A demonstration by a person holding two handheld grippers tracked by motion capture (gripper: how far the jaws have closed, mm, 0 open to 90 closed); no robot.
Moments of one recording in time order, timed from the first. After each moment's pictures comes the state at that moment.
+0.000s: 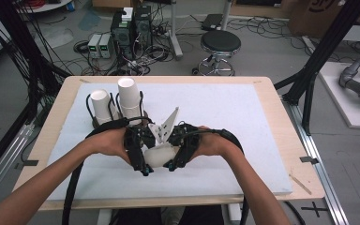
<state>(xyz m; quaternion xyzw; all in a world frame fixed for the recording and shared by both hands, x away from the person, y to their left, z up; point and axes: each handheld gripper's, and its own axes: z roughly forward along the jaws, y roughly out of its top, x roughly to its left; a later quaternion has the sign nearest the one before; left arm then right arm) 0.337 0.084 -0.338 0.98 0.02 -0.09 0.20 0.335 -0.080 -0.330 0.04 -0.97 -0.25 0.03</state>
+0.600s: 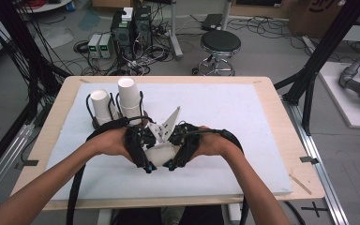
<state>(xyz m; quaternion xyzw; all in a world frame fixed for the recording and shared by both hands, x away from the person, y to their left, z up) 0.338 0.083 -0.337 0.98 0.01 -0.08 0.20 0.337 -0.081 -0.331 0.04 -0.96 -0.27 0.03</state>
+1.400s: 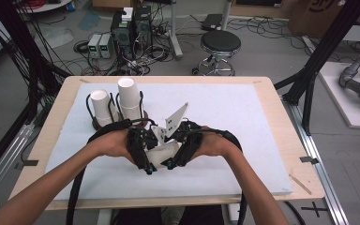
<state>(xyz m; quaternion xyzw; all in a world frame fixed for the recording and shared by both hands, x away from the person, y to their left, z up) 0.336 0.077 -0.343 0.98 0.01 -0.07 0.19 0.336 -0.089 -0.324 0.03 -0.94 -0.33 0.03</state>
